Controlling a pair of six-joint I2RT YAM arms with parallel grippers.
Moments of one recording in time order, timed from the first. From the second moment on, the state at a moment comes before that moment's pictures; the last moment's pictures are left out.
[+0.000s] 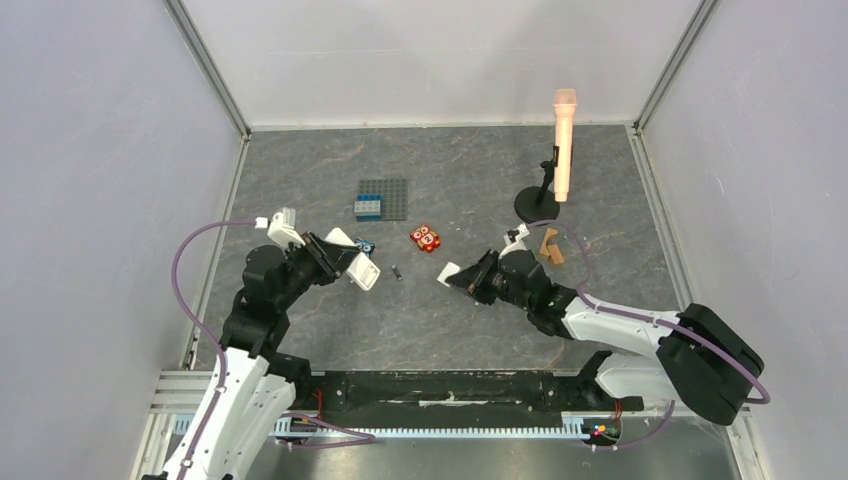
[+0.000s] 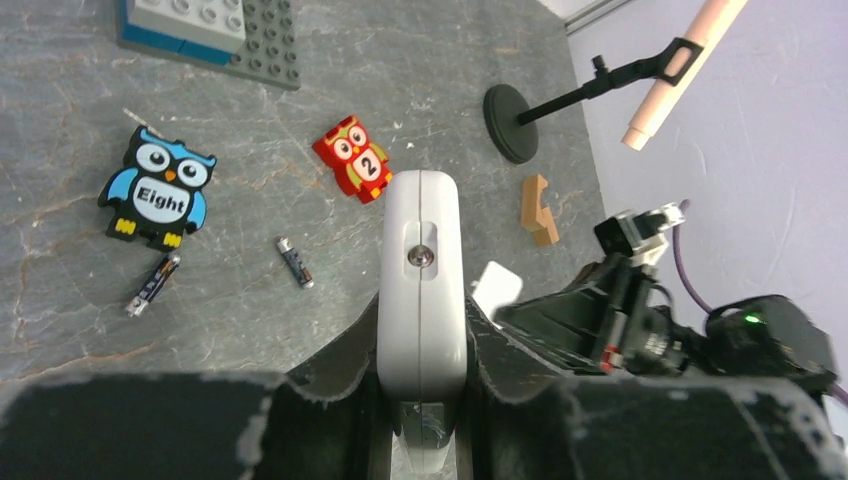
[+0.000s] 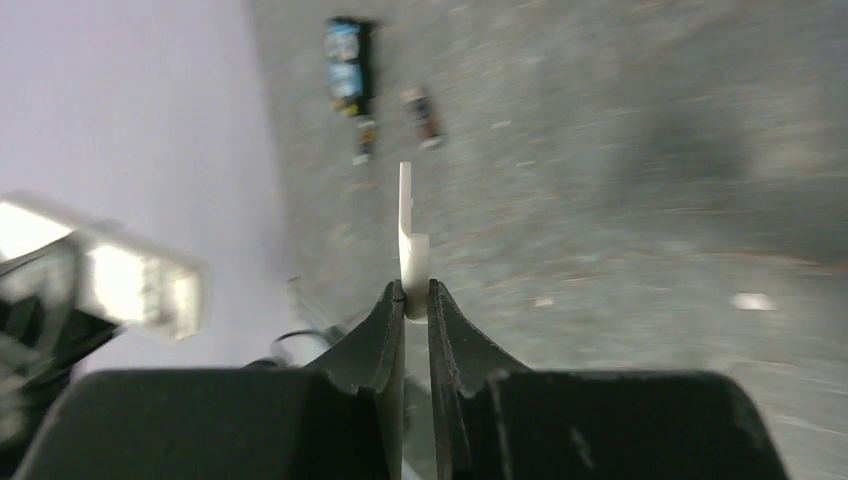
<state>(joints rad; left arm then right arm) -0.22 0.53 0.51 -0.26 0.26 -0.74 0.81 1.22 0.43 0.39 -0.04 1.32</state>
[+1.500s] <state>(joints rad) -0.22 0.66 0.87 -0.70 -0.01 -0.63 0.99 2.07 1.52 -0.33 0.25 0.43</state>
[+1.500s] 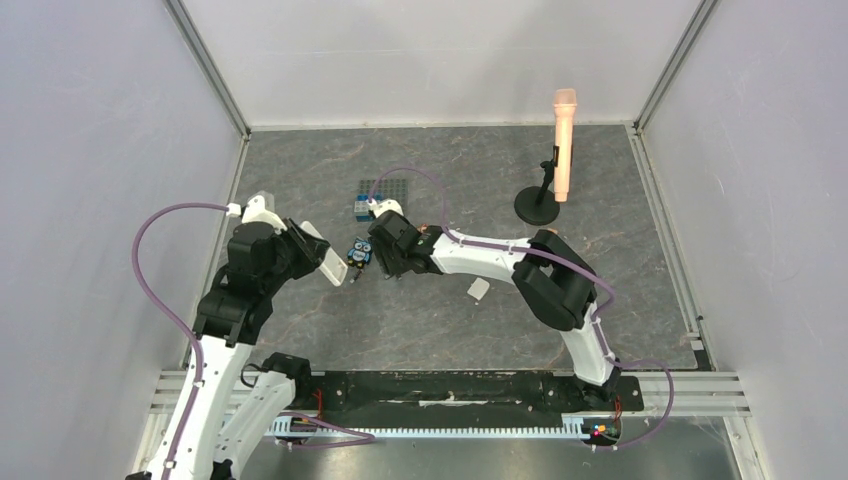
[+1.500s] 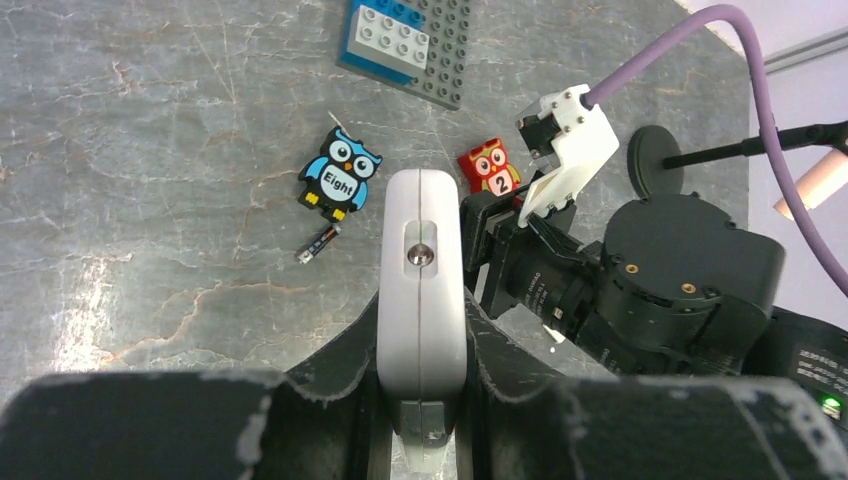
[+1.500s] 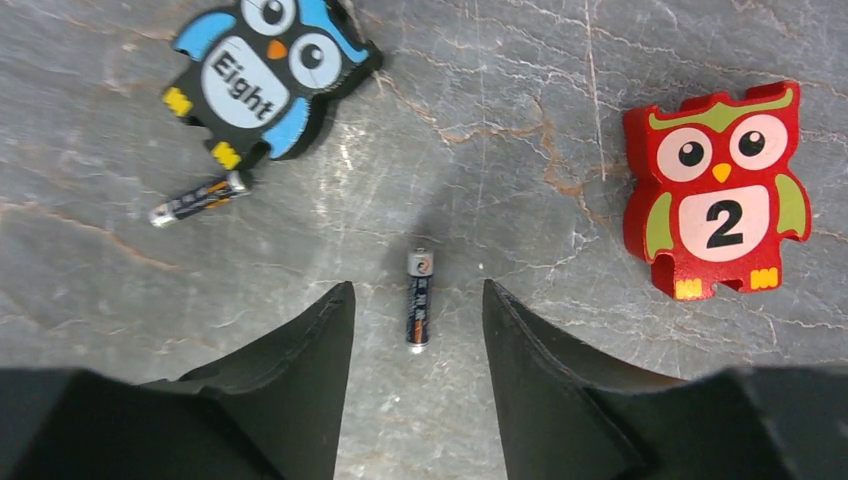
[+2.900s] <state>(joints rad) -0.24 0.94 0.71 -0.36 0.65 -0.61 1.02 1.21 0.91 -0.17 0.20 0.30</state>
